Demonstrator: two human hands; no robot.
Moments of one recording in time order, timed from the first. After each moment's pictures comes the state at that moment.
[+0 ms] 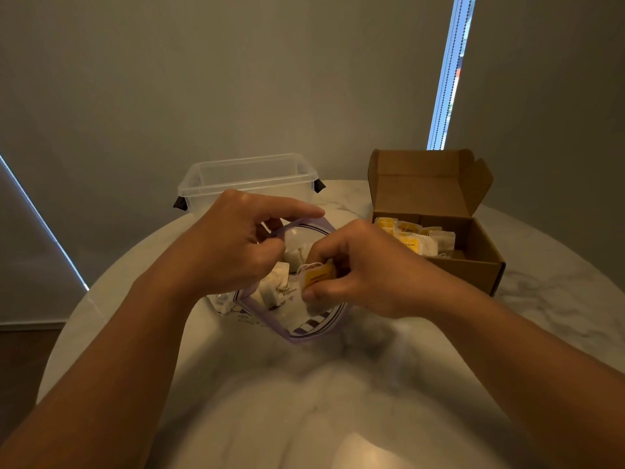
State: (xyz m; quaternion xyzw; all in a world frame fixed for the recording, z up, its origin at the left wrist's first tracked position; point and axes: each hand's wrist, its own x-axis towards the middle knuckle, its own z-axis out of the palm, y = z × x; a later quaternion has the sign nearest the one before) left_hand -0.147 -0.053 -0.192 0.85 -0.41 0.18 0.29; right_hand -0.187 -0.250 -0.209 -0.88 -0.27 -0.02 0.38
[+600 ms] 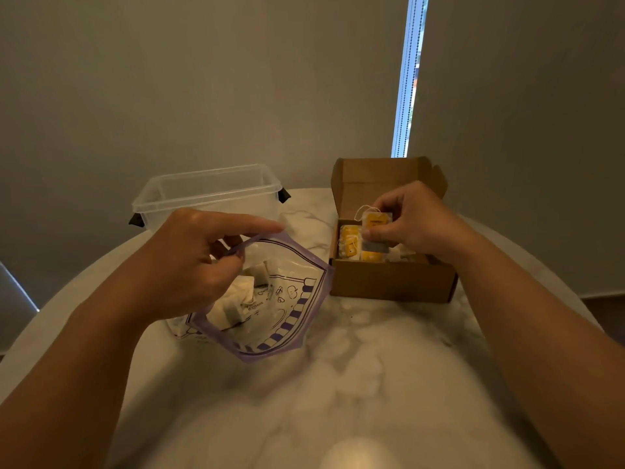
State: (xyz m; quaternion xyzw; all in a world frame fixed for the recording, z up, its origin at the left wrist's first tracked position) left_hand -0.143 -0.055 -0.195 0.85 -0.41 0.18 0.30; right_hand -0.134 -0.359 -0.207 -0.91 -0.03 -0.15 0.39
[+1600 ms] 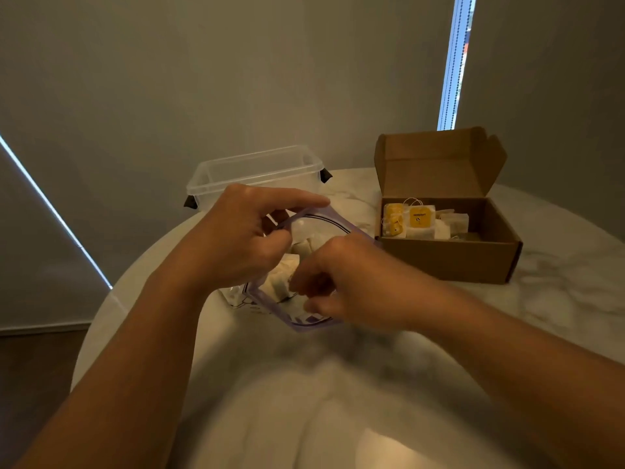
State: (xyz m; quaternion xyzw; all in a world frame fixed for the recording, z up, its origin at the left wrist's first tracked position) left_hand -0.147 -0.053 -0.192 0.85 -0.40 0.17 0.28; right_hand -0.191 -0.231 -0.228 -0.92 -0.30 -0.04 0.26
